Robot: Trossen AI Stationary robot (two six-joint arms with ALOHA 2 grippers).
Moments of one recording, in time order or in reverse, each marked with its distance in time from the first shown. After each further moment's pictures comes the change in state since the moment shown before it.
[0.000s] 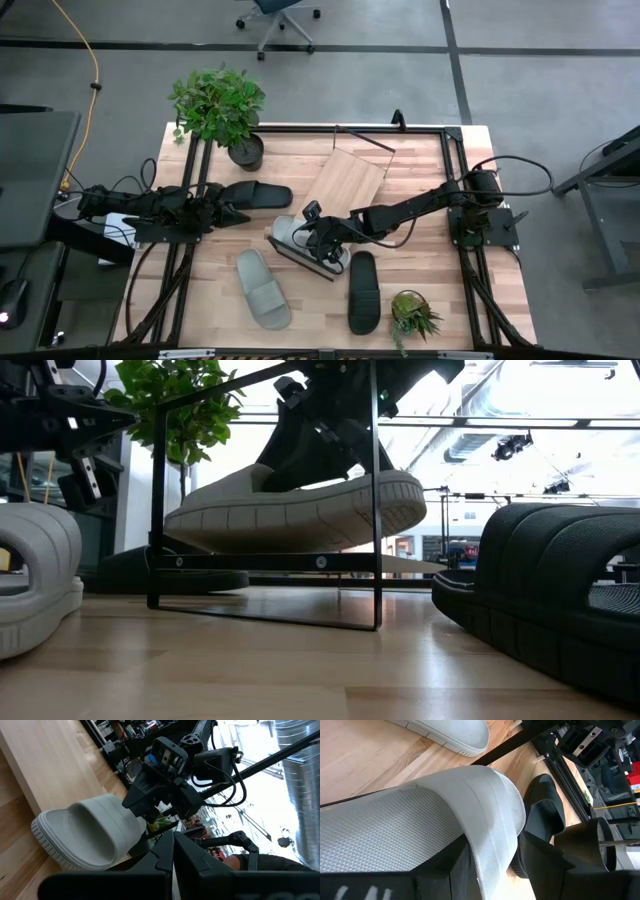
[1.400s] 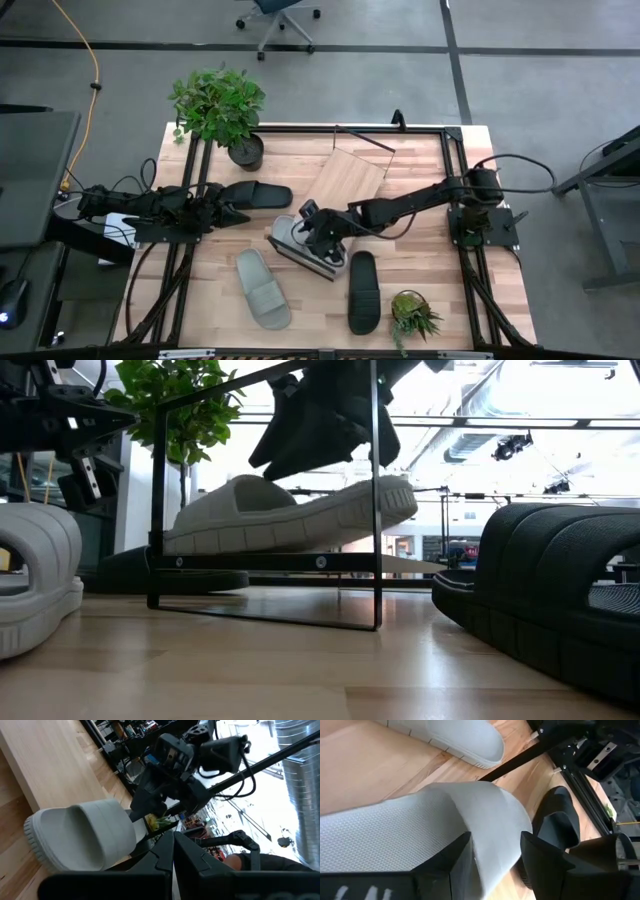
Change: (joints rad) left arm 0.000 0.000 0.000 0.000 0.000 0.000; right arm -0.037 -0.010 0.081 -0.137 -0.161 -0.015
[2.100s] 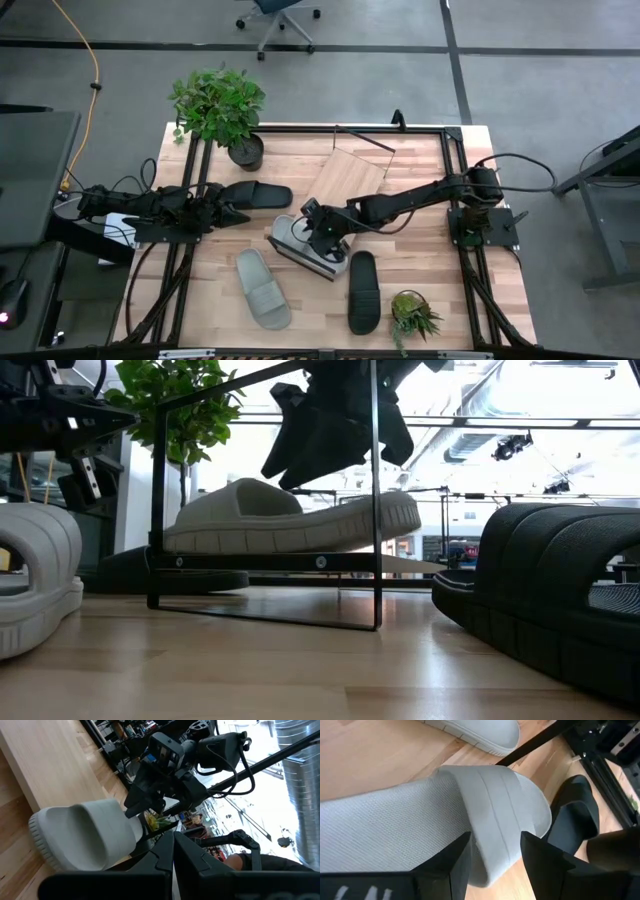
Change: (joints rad) left arm 0.000 0.000 0.000 0.000 0.000 0.000; right arm -0.010 -0.003 0.019 -0.109 -0.039 0.027
